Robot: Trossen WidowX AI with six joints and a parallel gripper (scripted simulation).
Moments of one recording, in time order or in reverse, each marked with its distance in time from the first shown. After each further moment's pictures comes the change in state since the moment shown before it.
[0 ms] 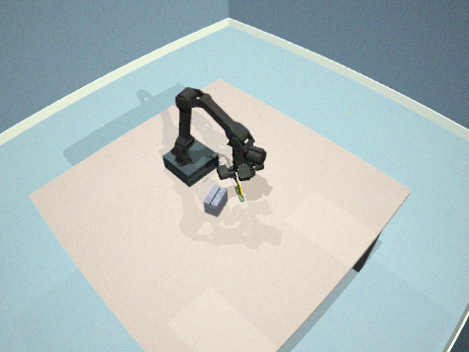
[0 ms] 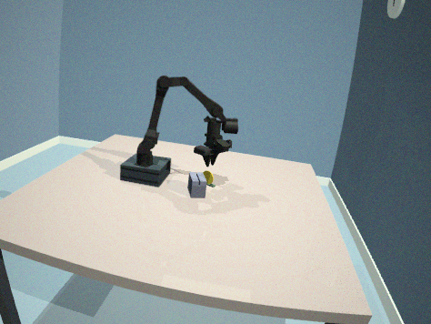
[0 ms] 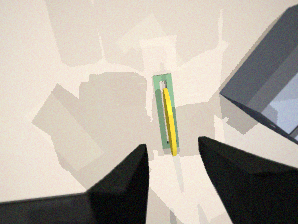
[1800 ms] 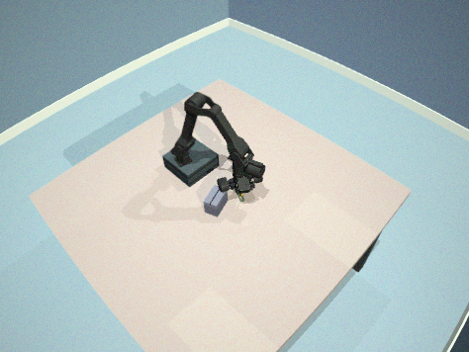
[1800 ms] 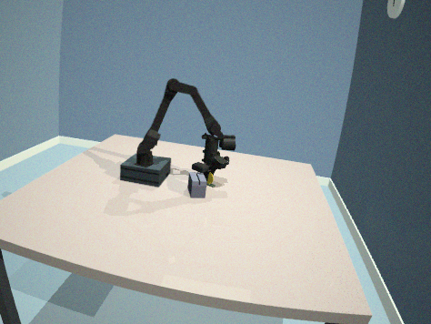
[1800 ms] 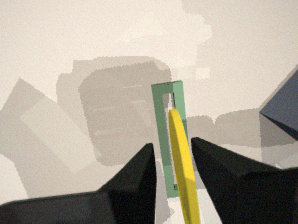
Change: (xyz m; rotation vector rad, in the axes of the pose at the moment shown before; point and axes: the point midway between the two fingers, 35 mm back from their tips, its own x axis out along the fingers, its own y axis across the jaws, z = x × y) arm 0.076 -0.002 -0.002 0.000 0.004 -0.004
